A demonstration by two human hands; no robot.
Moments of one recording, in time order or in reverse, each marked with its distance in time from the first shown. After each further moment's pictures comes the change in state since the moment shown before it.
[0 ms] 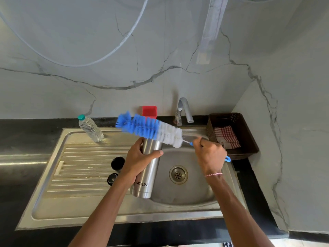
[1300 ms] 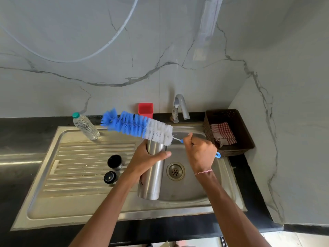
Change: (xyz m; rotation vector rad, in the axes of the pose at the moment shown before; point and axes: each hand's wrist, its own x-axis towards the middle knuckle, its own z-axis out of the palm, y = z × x) left_hand -0.003 0.001 0.022 -0.034 -0.145 -0.040; right_hand -0.004 -0.018 0.005 0.053 0.033 -0.005
